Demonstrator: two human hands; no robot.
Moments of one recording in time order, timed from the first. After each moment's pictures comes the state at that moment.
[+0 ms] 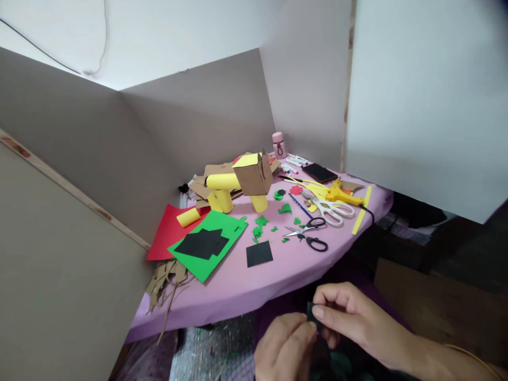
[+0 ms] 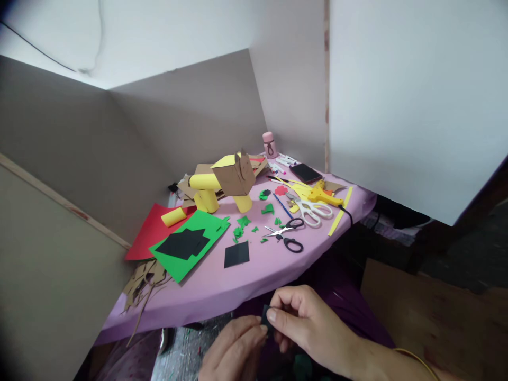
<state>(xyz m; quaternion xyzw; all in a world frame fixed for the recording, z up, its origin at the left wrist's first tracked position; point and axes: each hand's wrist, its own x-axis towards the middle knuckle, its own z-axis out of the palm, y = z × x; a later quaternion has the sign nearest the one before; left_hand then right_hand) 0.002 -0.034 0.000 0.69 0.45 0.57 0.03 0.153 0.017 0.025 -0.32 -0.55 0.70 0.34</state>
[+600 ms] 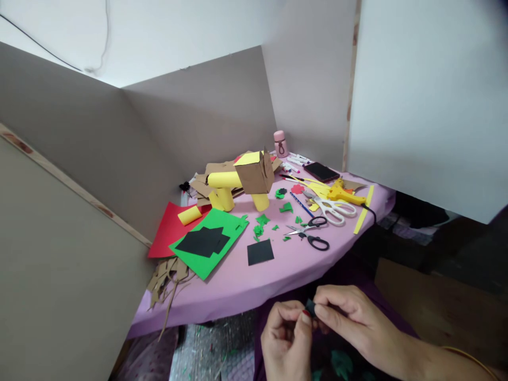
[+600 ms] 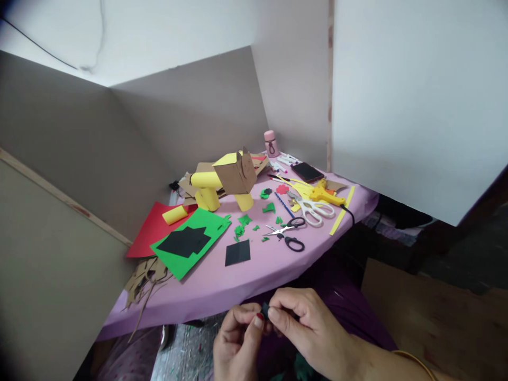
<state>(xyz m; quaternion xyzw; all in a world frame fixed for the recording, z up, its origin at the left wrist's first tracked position) 0.026 -0.024 0.004 0.32 0.46 0.70 0.44 0.153 0.014 0.026 -0.30 -0.69 0.53 0.39</state>
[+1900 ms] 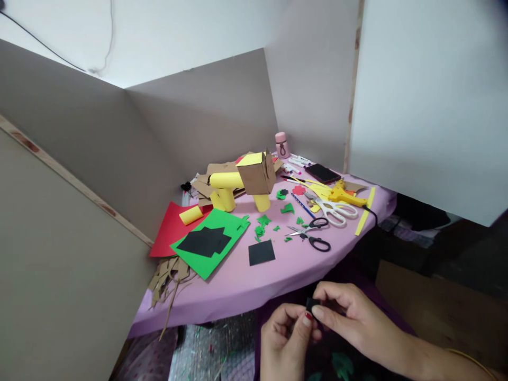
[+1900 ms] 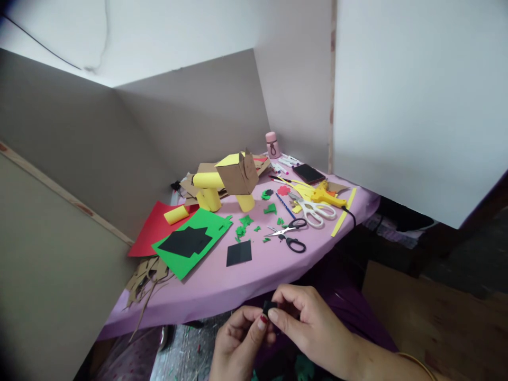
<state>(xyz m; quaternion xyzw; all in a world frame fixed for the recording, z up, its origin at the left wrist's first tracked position) 0.008 -0.025 0.011 0.34 0.51 0.58 0.54 0.149 0.019 0.014 -0.34 -0.68 0.54 0.36</state>
